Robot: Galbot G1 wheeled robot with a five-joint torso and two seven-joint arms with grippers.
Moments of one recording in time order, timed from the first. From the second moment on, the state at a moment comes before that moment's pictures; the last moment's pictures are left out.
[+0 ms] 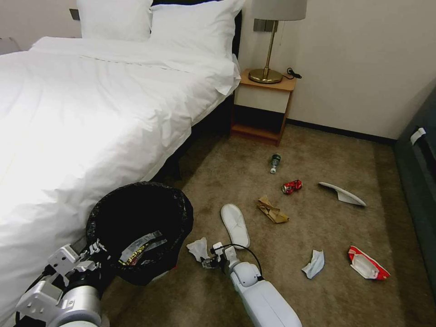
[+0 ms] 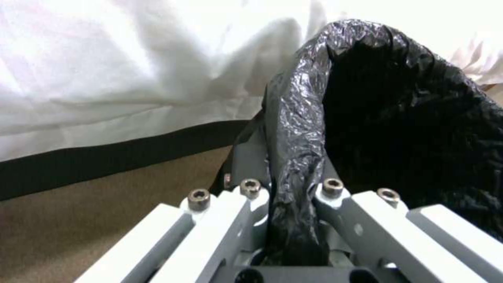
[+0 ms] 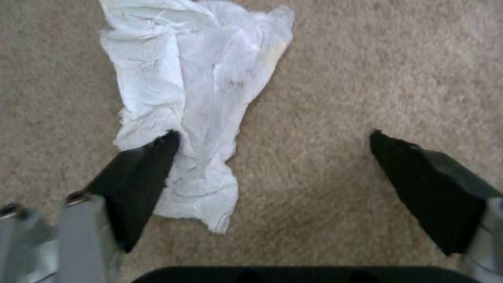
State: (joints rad) left arm 1.80 -1.49 -0.64 -2.50 -0.72 0.28 -0.62; right arm -0.89 1.61 0.13 0.86 -0.04 -0.20 -0.20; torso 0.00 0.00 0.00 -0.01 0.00
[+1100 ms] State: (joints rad) left arm 1.81 -1.50 -0.63 -2.50 -0.69 0.28 -0.61; right arm -0.81 1.61 0.17 0.80 -0.11 -0.09 -0.36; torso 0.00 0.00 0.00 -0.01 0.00
